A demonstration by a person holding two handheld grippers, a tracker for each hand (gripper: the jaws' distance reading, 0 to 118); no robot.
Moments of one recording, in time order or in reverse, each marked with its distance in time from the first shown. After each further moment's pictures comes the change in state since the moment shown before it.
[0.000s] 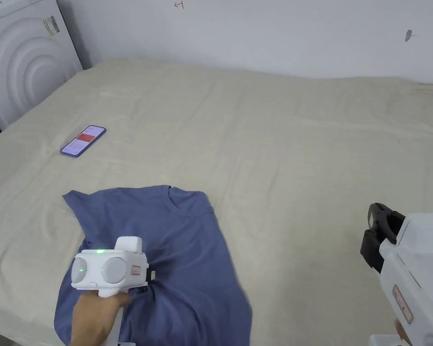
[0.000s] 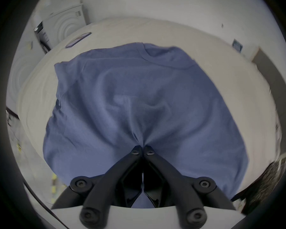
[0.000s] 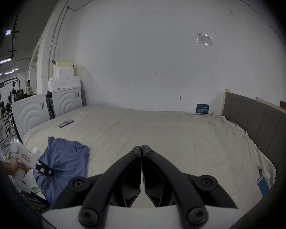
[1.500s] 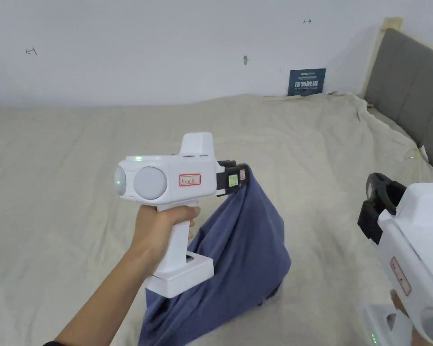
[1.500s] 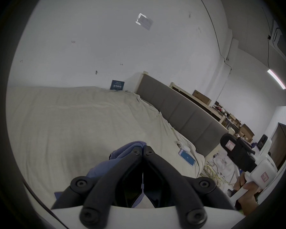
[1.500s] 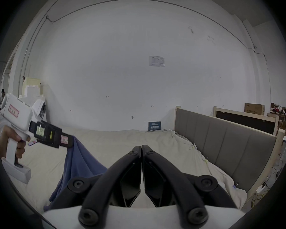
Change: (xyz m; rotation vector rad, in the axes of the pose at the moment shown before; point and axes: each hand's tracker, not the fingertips) left arm 0.367 0.094 0.134 0.280 -0.840 -0.451; right arm 0.142 0.032 0.138 0.165 -0.361 -0.042
